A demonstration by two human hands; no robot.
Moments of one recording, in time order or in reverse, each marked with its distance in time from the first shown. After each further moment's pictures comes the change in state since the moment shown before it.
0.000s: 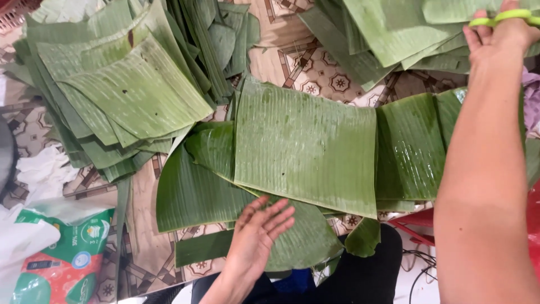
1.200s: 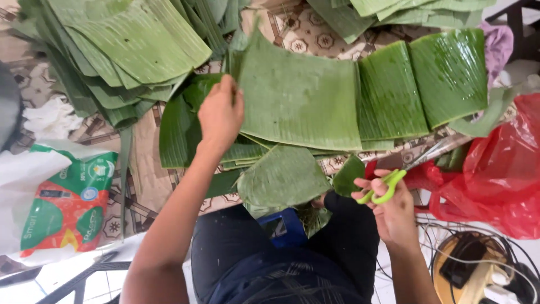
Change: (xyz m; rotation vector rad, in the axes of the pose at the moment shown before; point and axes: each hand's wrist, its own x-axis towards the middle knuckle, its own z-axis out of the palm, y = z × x) left_hand 0.063 0.073 0.009 1.690 0.132 1.305; right_hand -0.370 0.102 -0.333 -0.168 -0.640 0.110
